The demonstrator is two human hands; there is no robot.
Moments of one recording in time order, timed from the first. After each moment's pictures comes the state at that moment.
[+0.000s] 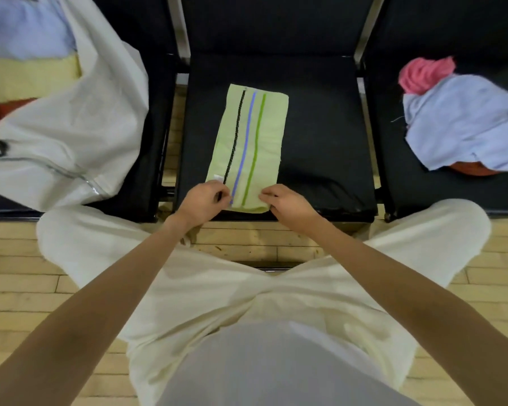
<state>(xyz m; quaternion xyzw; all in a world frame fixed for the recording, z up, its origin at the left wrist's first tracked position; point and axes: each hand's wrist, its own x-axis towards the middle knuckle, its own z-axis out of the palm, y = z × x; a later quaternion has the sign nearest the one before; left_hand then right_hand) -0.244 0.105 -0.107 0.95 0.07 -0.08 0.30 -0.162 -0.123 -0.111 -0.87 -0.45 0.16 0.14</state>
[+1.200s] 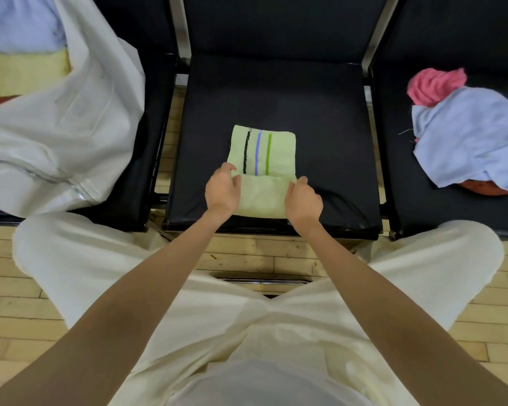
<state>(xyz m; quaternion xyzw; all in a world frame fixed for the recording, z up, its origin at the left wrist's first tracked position) -0.177 0.058 -0.122 0.89 0.30 0.02 0.34 -0.127 -0.100 -0.121 -0.98 -0.07 0.12 0.14</state>
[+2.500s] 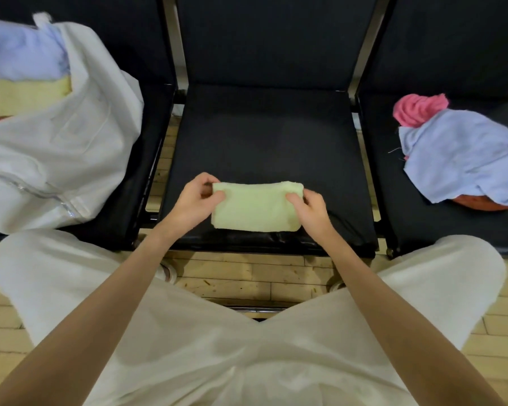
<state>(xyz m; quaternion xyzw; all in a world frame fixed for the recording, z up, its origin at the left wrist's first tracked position) -0.209 0.076 -0.059 0.81 0.23 0.00 0.55 -0.116 -0.139 -0.096 -0.80 -0.05 0.22 0.55</state>
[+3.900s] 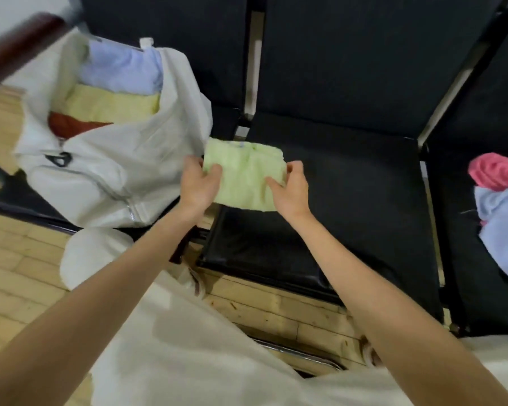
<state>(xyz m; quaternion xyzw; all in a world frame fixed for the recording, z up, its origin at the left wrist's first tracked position) -0.197 0.169 -0.027 0.73 0.42 0.22 0.50 -0.103 0.037 -0.049 -0.82 -0.16 0.16 0.52</state>
